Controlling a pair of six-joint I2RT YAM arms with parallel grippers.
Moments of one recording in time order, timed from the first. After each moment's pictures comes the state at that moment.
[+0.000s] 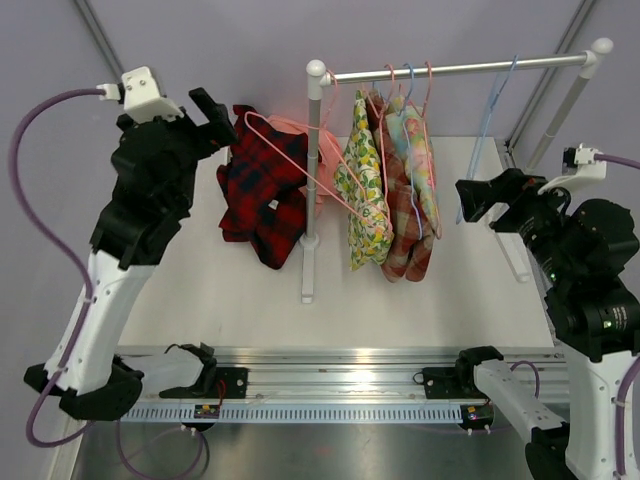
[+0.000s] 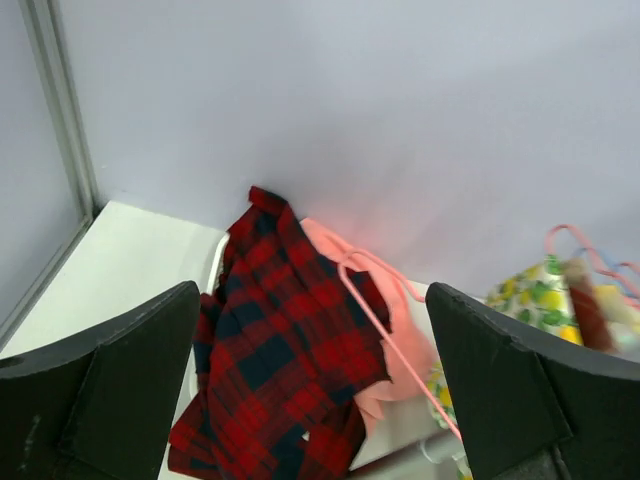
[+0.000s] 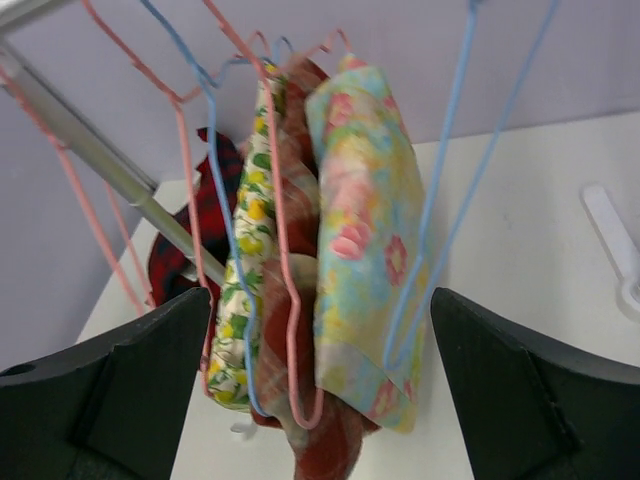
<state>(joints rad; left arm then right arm) -0.48 1.24 1.72 -0.49 -0.58 -0.29 0.16 0.78 1.46 -0.77 -0.05 0.37</state>
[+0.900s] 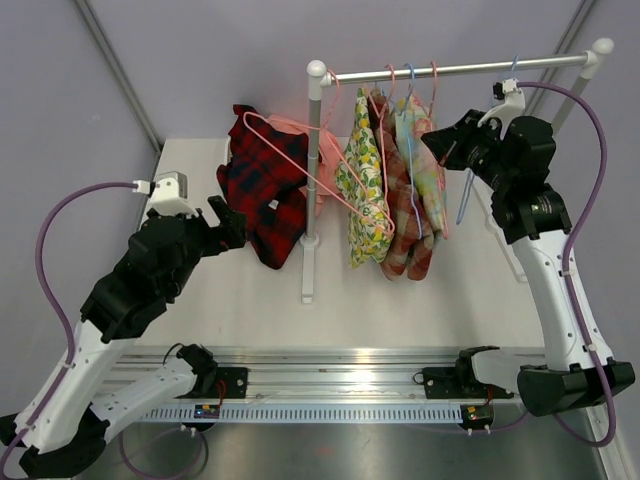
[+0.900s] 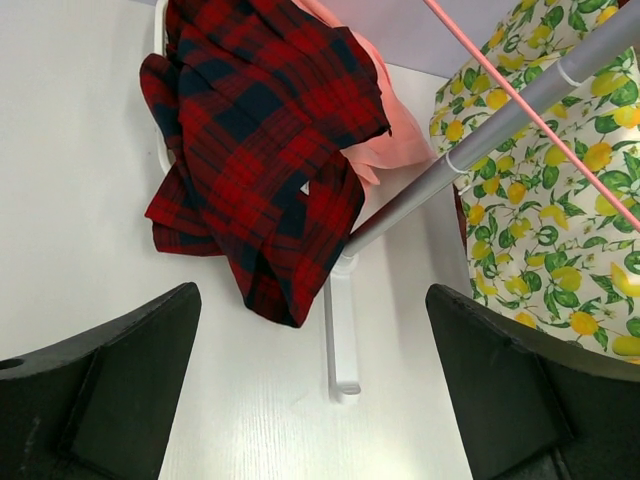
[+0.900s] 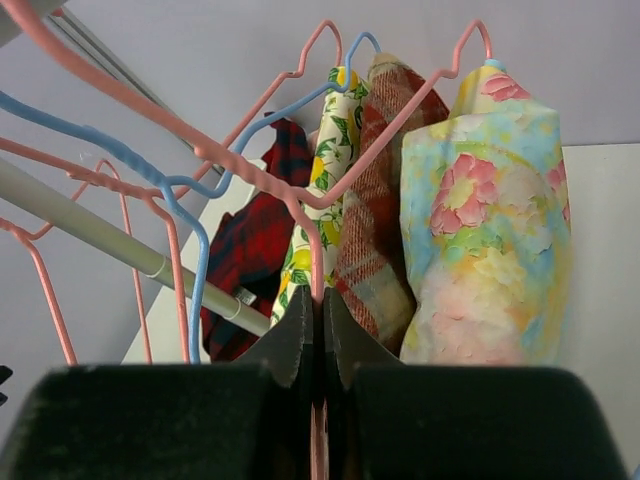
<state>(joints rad) -0.65 0.75 1.20 -0.76 -0.46 -0.50 0.16 1.21 1.49 -0.35 -0.30 0.46</state>
